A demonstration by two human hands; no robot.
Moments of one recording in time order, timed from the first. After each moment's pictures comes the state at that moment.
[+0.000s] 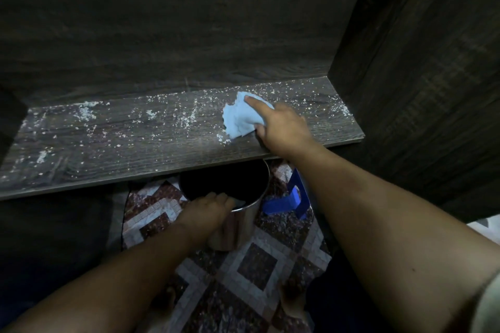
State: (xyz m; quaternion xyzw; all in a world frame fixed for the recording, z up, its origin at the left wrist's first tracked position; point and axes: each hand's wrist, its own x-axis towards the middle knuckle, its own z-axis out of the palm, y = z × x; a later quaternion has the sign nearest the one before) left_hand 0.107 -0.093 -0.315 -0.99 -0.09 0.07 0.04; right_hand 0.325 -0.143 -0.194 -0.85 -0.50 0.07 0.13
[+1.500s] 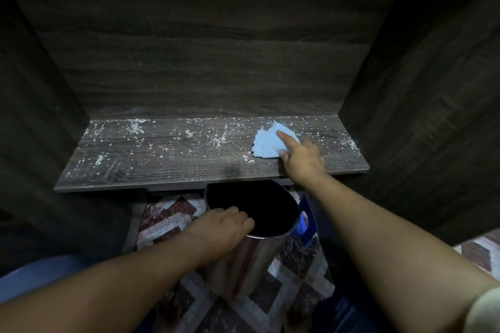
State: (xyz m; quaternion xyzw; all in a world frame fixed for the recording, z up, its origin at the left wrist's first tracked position) left_hand 0.068 -0.117 -0.224 -1.00 0.00 -0.05 0.05; right_hand 0.298 -0.158 -0.183 -0.89 -0.41 0.11 0.16
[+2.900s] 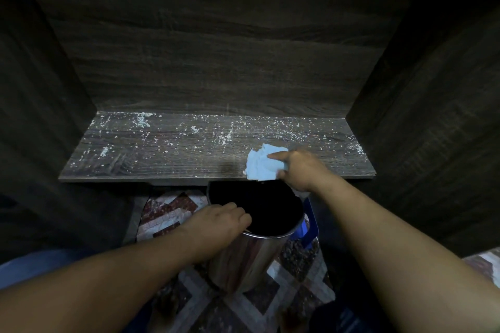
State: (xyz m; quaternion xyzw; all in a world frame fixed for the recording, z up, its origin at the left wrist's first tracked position) left_hand 0.061 -0.107 -0.231 -1.00 -0.01 -0.03 0.01; right_hand 0.296 -0.153 -0.181 -0.84 -0.51 0.18 0.01
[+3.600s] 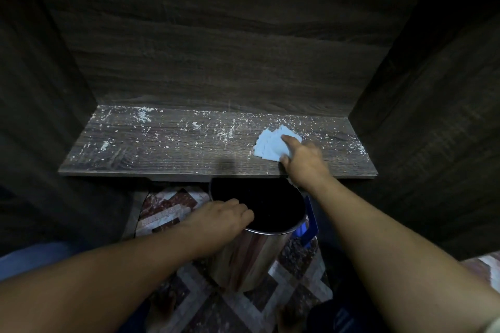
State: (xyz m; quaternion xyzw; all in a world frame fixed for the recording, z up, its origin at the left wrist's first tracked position) left_hand 0.063 -0.109 -0.232 -1.00 -0.02 -0.06 0.01; right_hand 0.292 -0.151 -0.186 -0.89 -0.43 0.12 0.11
